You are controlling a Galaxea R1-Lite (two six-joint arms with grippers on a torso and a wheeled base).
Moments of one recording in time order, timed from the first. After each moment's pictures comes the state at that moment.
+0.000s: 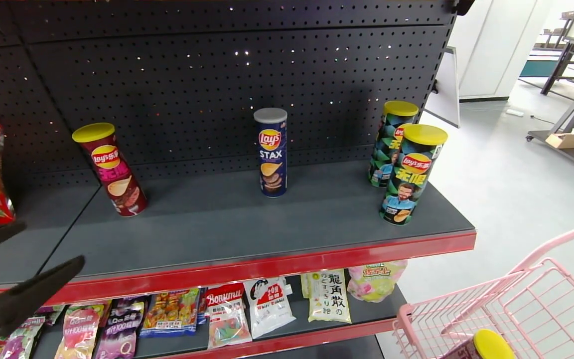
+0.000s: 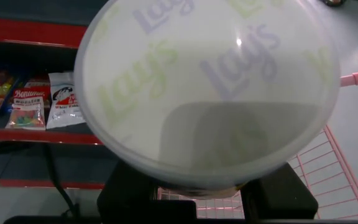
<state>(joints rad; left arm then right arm) -0.07 0.86 -0.49 -0.18 -0.33 0.10 0.31 0.11 -0.28 0.30 -0.22 -0.11</state>
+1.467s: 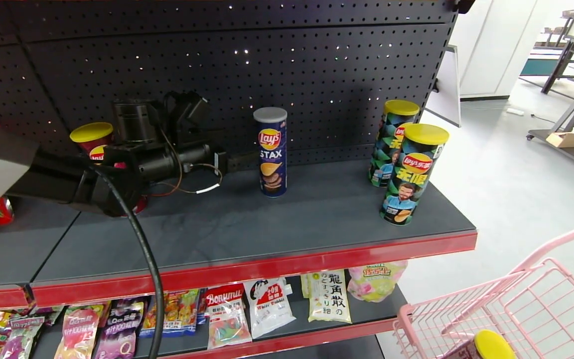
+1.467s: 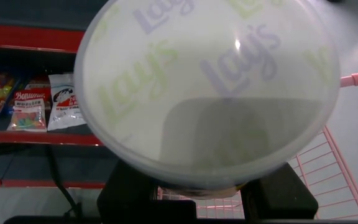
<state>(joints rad) -0.26 2.04 -1.23 -0.73 -0.55 0.18 0.31 0.17 -0.32 0.29 -0.22 -0.10</state>
